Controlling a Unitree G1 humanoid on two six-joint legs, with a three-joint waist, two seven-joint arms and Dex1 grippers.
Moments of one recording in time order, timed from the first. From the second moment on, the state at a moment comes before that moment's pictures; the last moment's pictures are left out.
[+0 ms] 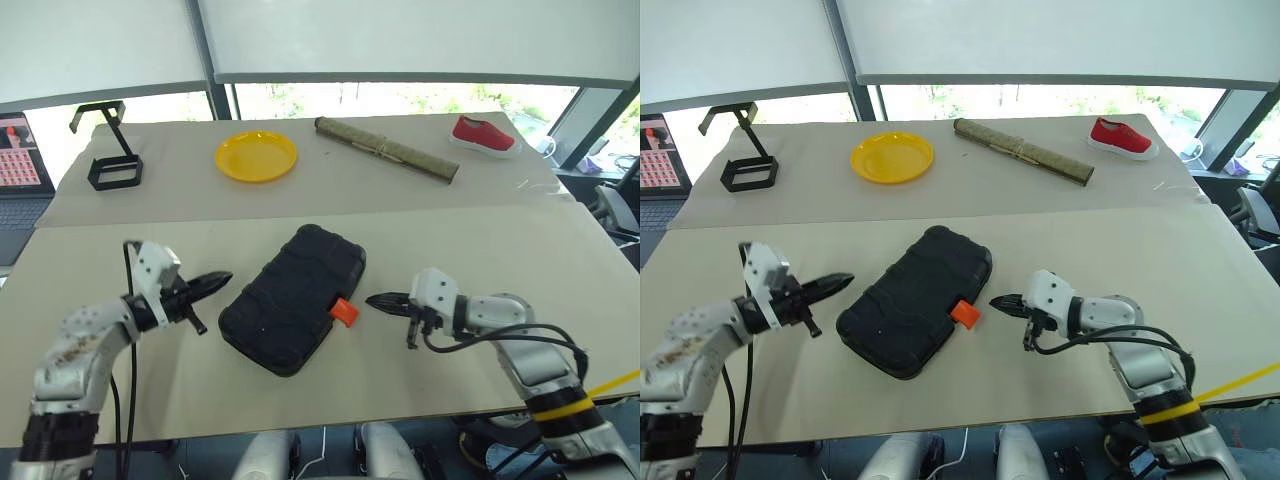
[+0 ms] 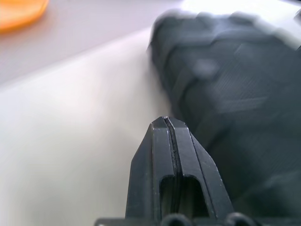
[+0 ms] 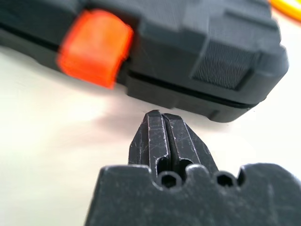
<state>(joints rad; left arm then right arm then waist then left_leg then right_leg) -0.24 0.75 0.14 -0.17 -0.53 0.46 -1.05 -0.16 -0.68 0.14 -0.24 0.28 0.13 1.01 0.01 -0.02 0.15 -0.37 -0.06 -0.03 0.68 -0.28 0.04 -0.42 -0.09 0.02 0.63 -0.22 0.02</state>
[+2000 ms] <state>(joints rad) -0.35 0.71 -0.16 -0.09 -0.34 0.30 -1.13 -0.32 -0.49 0.31 -0.09 0.16 0.21 1.03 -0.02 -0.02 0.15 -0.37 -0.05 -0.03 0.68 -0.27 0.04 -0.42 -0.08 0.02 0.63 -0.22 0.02</state>
